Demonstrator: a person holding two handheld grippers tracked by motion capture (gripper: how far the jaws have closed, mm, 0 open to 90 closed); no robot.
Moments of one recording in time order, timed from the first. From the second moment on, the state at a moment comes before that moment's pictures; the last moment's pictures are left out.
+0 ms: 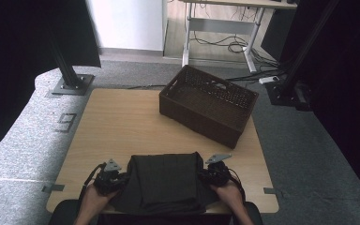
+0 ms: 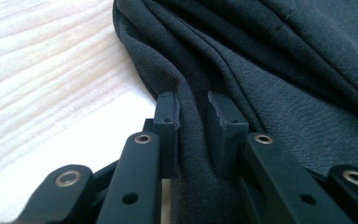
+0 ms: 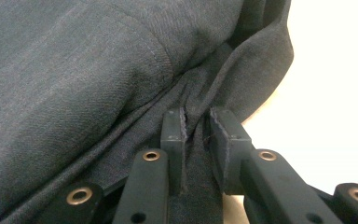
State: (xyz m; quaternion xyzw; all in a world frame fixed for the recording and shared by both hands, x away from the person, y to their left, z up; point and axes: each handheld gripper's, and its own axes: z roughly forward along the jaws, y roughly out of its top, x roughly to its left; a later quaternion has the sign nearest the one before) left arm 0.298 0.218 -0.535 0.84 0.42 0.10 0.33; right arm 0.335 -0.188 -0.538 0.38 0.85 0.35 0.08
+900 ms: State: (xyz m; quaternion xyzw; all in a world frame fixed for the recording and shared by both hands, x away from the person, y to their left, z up) left arm 0.292 0.235 -0.522 0.83 0.44 0.13 0.32; right arm 0.317 -0.204 -0.533 0.38 0.85 0.34 0.08
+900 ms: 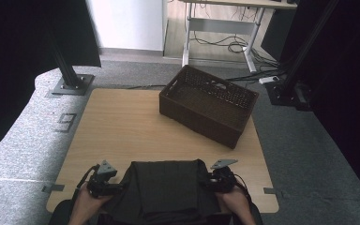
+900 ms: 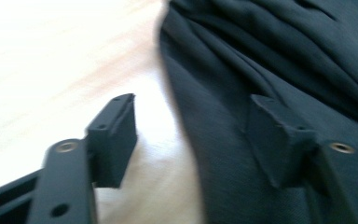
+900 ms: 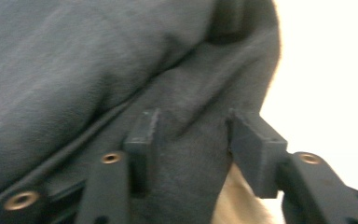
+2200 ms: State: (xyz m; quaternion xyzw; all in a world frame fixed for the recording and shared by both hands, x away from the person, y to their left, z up) left arm 0.341 0.271 -0.548 0.79 0.51 0.19 0.30; right arm 0.391 -0.278 -0.464 0.50 0.76 0.36 0.19
